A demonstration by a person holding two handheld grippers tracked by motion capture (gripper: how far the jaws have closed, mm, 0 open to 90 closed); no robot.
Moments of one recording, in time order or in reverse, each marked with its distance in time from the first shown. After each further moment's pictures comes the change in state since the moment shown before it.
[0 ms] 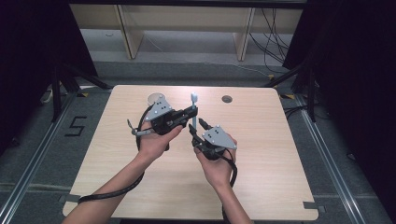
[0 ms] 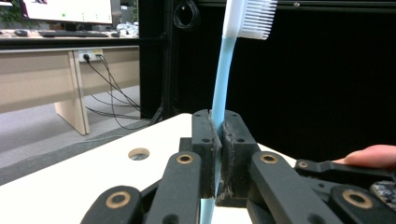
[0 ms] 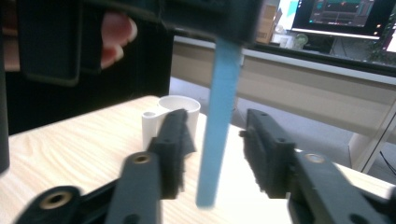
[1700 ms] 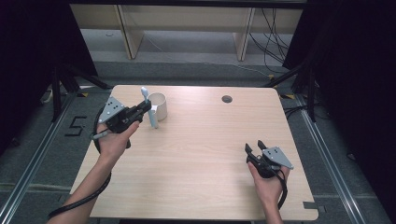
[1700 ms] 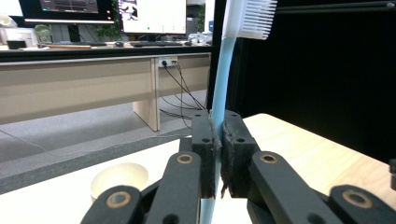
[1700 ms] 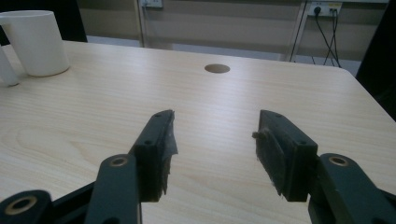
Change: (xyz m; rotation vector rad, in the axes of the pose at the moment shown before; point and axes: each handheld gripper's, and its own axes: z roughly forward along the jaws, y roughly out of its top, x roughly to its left) left arm 0.074 -0.009 -0.084 -0.043 0.264 0.010; right arm -0.113 -0.099 -0.091 0.165 -0.280 0.190
